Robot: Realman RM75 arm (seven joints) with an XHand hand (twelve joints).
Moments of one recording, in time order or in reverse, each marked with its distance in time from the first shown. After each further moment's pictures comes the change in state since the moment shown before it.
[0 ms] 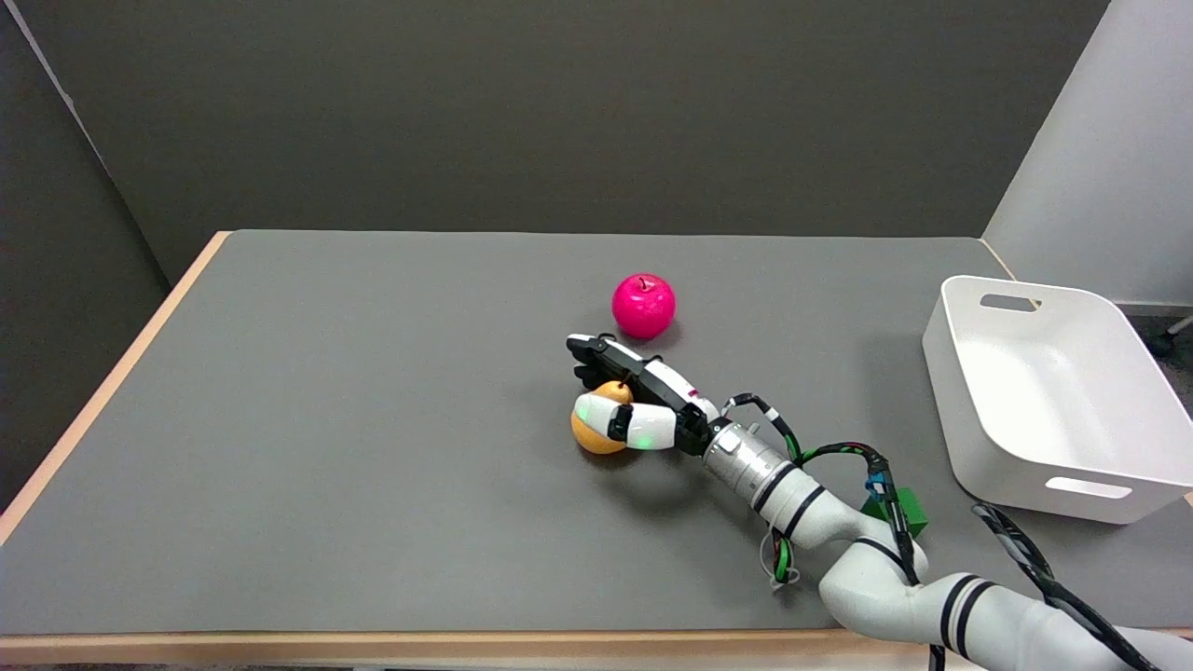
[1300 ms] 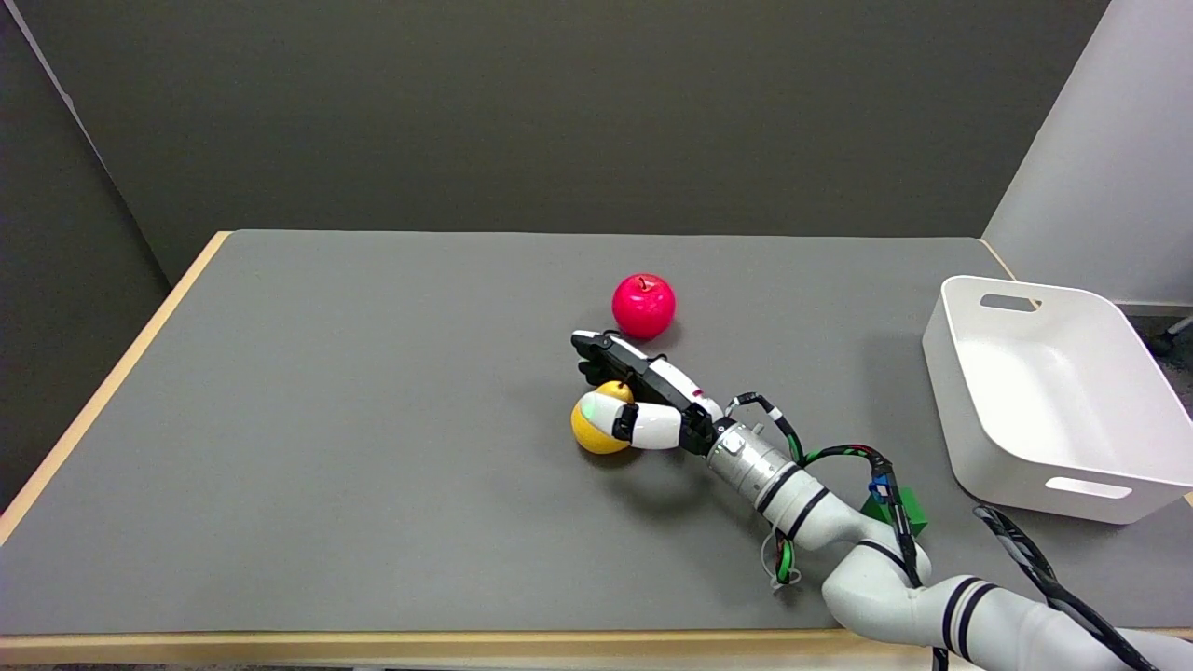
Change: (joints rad) arm -0.004 0.000 0.004 -0.014 0.000 0.036 -0.007
